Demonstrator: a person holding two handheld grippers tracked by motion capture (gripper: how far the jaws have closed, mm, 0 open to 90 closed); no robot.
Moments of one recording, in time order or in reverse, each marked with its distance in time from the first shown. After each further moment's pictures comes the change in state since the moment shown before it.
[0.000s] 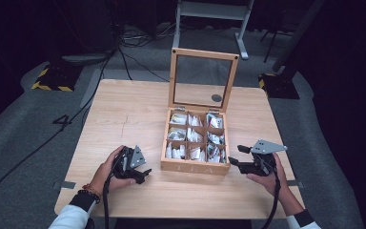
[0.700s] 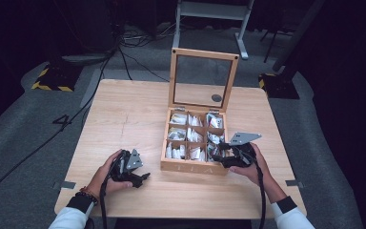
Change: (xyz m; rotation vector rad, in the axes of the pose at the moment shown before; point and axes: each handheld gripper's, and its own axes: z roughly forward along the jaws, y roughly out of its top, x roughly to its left) left arm 0.000 -0.013 0.003 -0.005 -0.073 -0.030; right arm 0.009 0.027 0.051 0.104 0.128 -0.050
